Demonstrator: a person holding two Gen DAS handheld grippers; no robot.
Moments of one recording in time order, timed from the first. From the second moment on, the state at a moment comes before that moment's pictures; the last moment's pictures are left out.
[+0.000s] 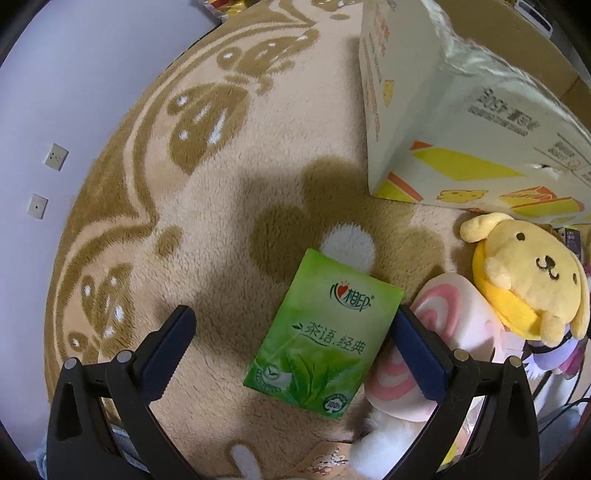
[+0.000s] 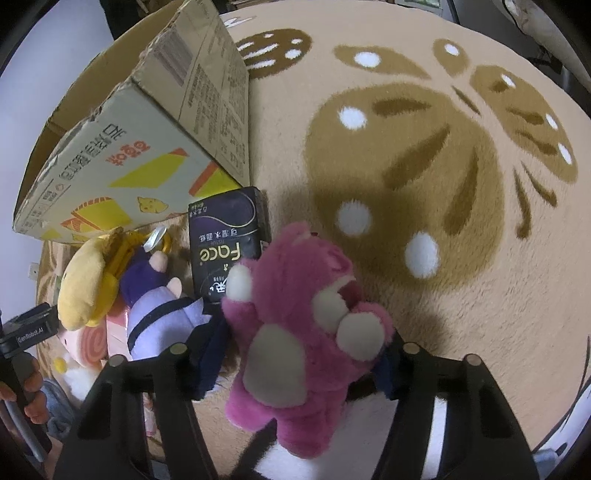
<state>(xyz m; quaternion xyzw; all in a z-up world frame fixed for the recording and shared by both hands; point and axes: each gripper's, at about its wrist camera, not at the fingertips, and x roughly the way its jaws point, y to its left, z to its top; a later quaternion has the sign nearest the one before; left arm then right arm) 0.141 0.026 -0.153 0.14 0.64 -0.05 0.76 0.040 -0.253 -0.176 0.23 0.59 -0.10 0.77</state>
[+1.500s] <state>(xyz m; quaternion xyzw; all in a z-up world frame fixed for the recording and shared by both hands) 0.106 0.029 0.001 0.06 0.39 -0.08 0.91 -0.002 -0.220 -0.033 0.20 0.38 -0.05 0.90</state>
